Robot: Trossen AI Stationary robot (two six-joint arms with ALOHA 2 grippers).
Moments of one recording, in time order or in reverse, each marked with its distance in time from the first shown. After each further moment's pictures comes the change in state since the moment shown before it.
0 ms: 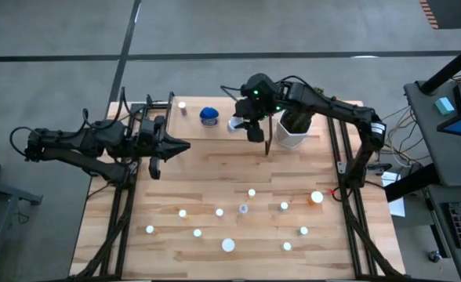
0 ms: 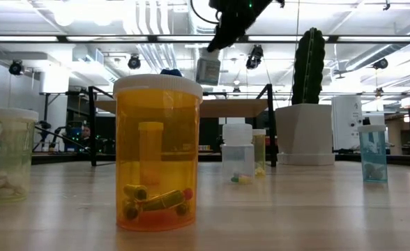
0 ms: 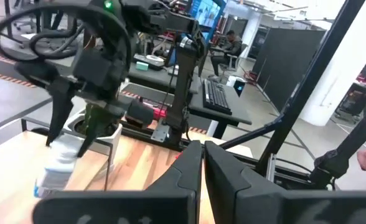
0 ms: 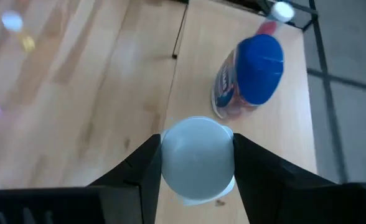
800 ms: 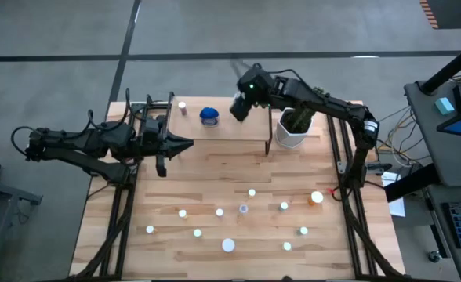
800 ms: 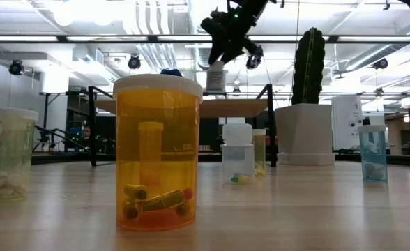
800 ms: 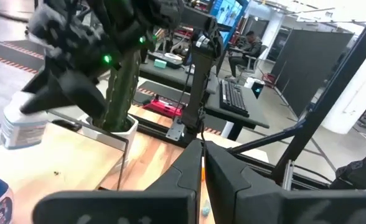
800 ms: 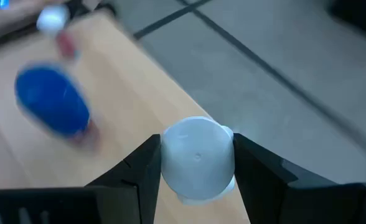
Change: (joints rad) left arm 0.001 0.037 0.000 0.006 -0.081 -0.034; right arm -0.026 0.058 0.080 0.035 0.504 0.754
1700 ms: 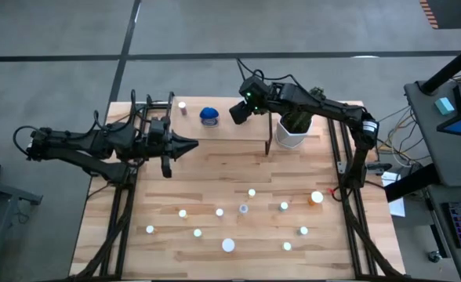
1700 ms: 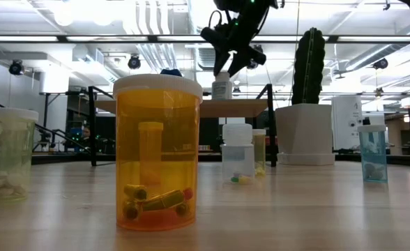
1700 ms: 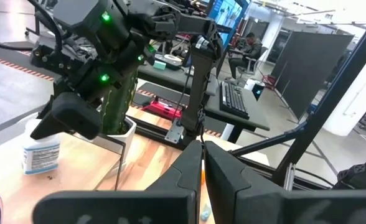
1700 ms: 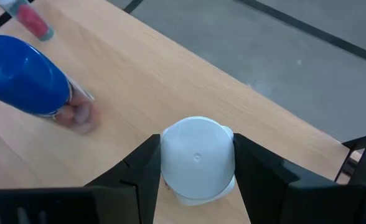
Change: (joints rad) left arm 0.000 0.037 0.001 0.046 -0.004 0.000; right arm 0.009 0.000 -0.073 -0.072 -0.005 0.250
